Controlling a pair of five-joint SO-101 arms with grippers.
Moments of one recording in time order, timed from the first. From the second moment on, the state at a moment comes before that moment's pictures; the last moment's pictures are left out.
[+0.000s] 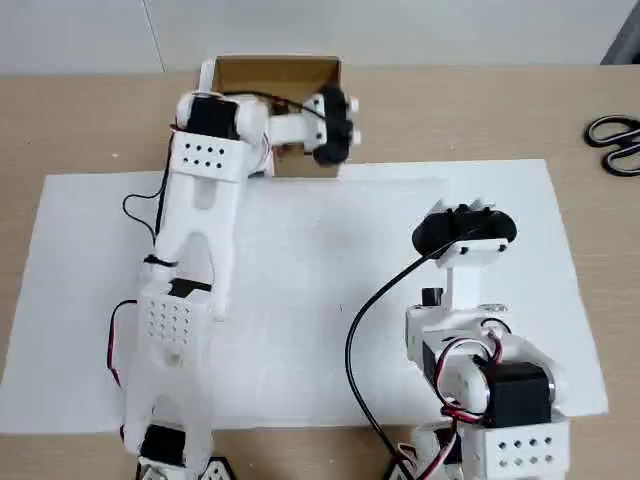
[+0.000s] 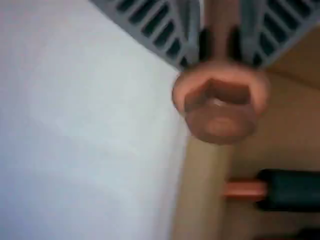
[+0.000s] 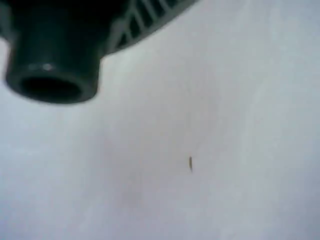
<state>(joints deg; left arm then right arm) 7.7 48.3 -72.0 99.4 -65.1 -9.1 -68.0 45.5 87.6 -4.5</state>
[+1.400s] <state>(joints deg) 7.6 -23.8 -28.4 99.6 7.5 -23.6 -75.6 45.5 87.6 -15.2</state>
